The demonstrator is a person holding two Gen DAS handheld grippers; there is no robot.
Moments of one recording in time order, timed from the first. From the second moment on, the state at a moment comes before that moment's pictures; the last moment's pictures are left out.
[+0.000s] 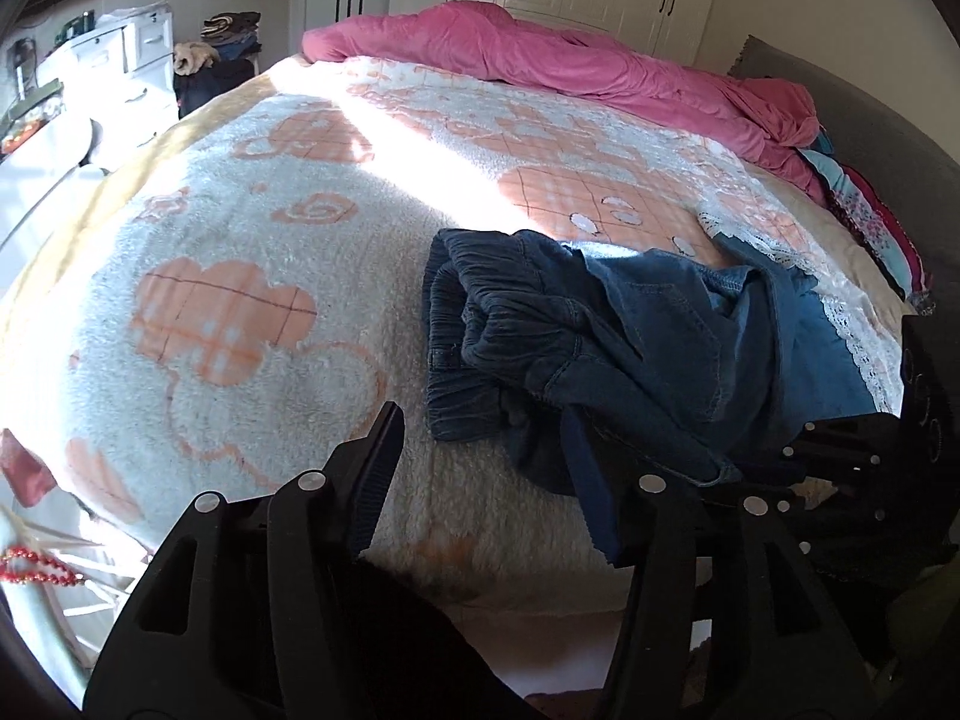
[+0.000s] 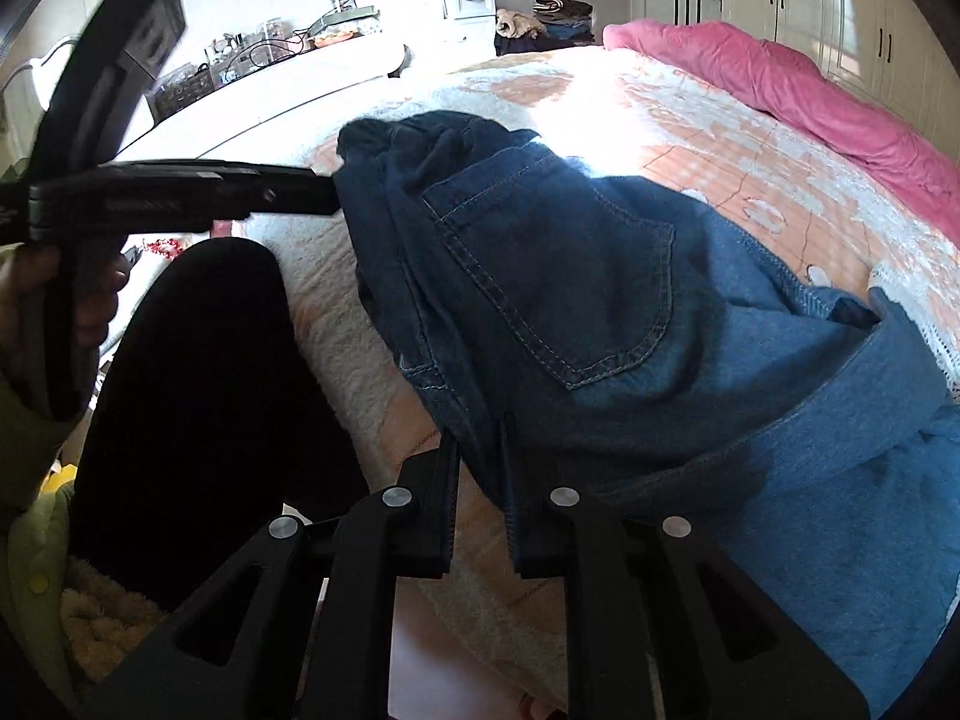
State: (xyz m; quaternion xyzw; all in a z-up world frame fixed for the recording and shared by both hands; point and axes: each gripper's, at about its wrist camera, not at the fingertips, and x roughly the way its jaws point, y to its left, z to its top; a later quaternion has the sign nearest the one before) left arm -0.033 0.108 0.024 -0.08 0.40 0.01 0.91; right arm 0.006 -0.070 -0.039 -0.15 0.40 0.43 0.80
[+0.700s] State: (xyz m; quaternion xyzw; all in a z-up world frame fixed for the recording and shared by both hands) left arm 0.004 0.077 -0.009 -0.03 0.42 0.01 0.91; right arm 0.045 -0.114 -0.047 -0.05 0.44 0.38 0.81
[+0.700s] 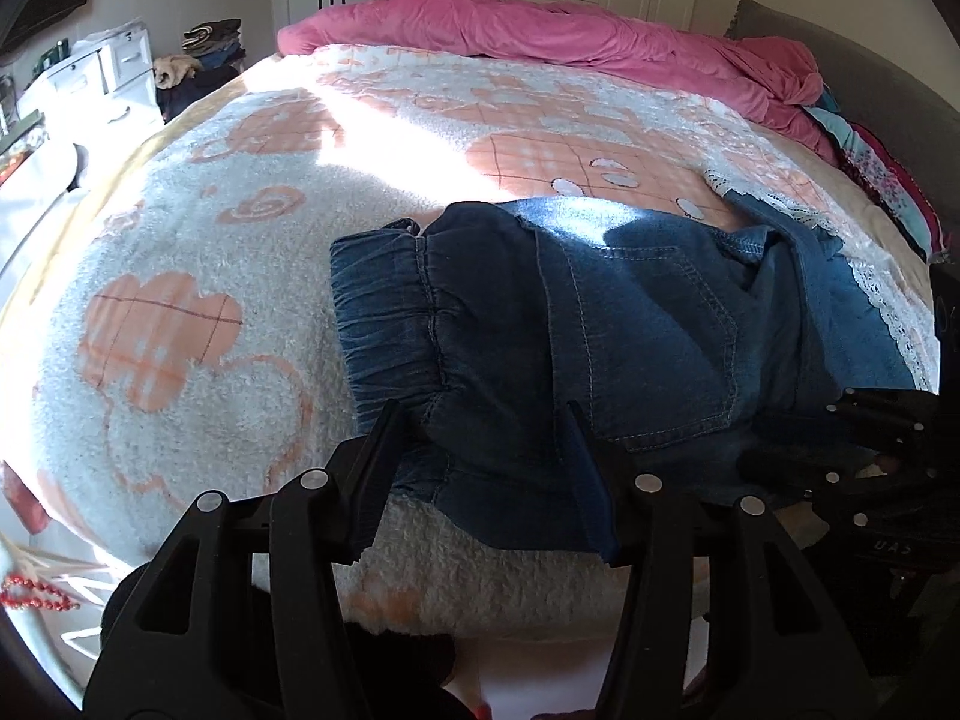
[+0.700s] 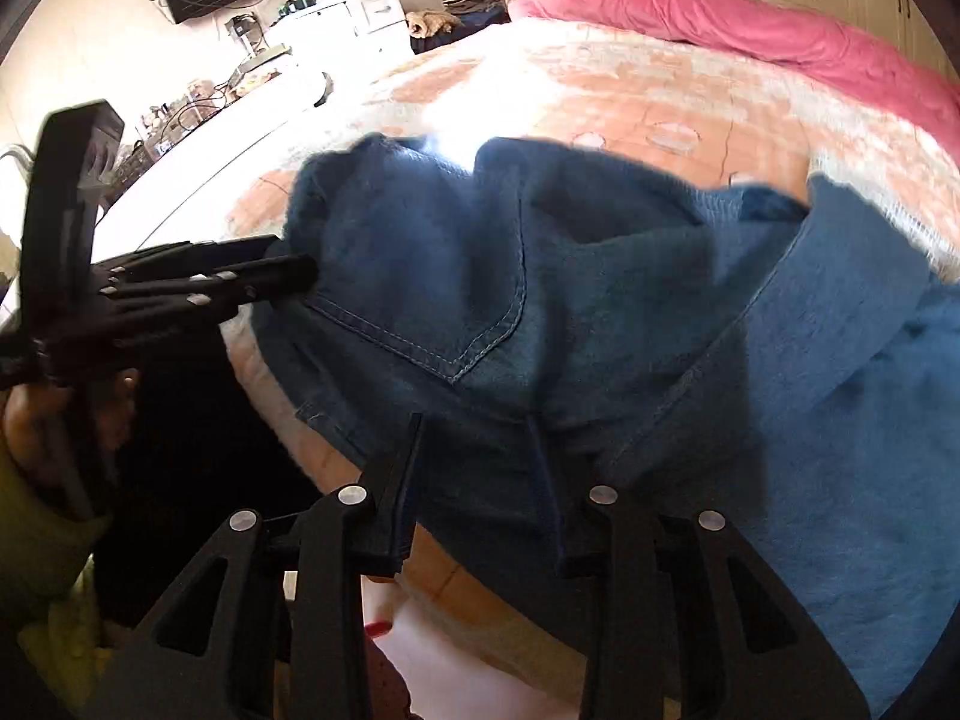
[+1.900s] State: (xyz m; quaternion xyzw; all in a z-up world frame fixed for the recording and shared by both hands) left arm 0.053 -0.065 0.000 -0.07 0.43 -0.22 0.87; right arm 0.152 -0.223 0.026 -0.02 0.38 0.21 0.90
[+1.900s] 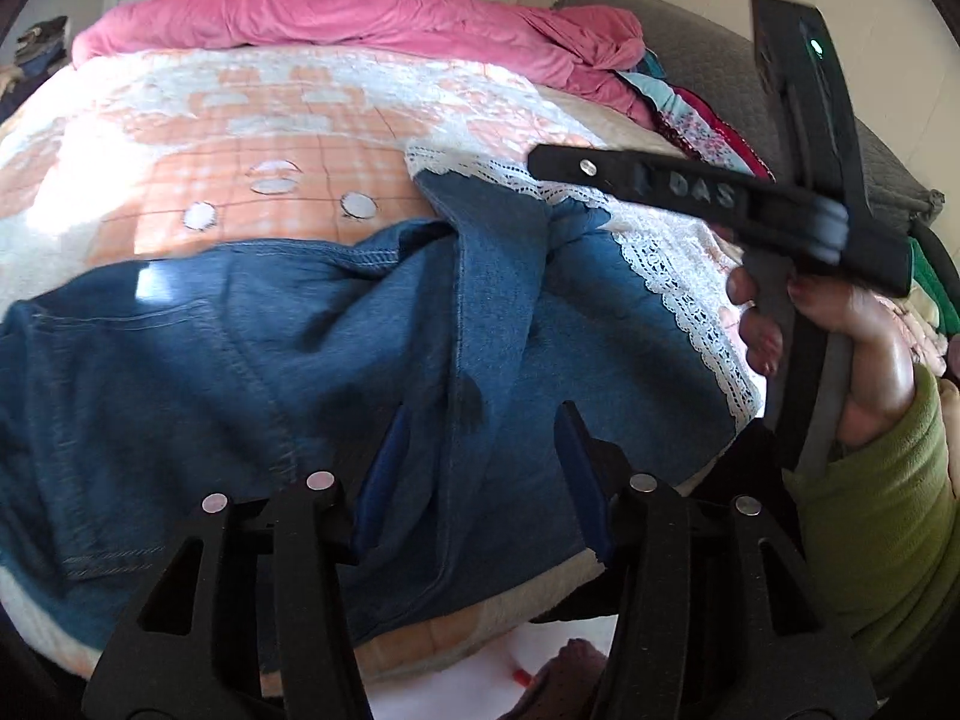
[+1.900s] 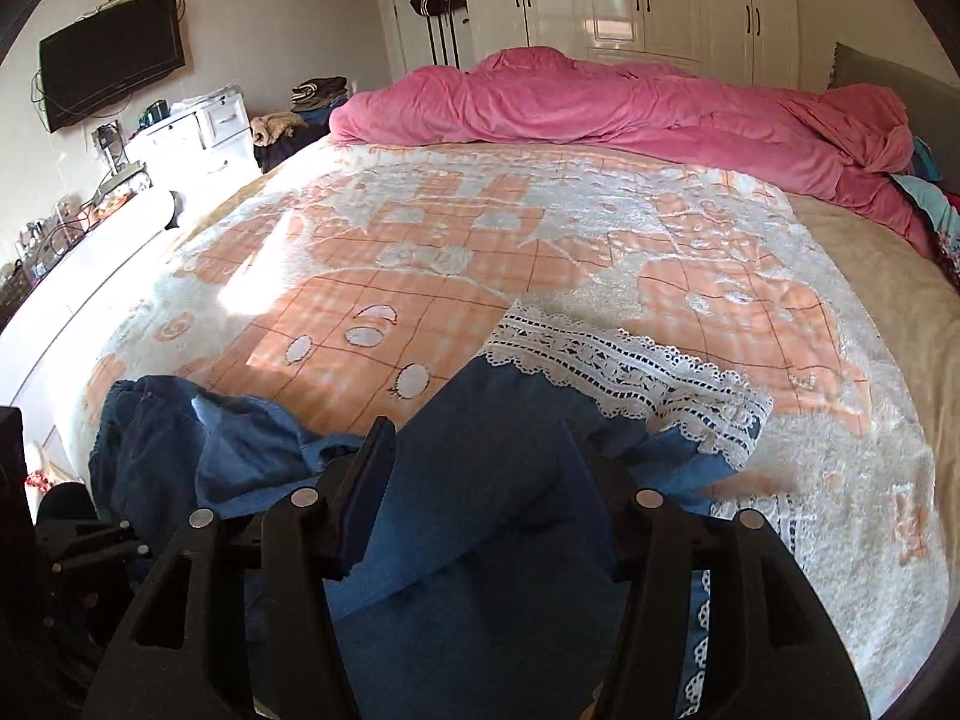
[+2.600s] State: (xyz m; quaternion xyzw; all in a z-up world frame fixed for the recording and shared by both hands) left arm 0.056 -0.087 -0.022 -0.07 0.44 -0.25 0.86; right arm 0.289 -0.163 -0.044 -0.08 0.48 0.14 0.86
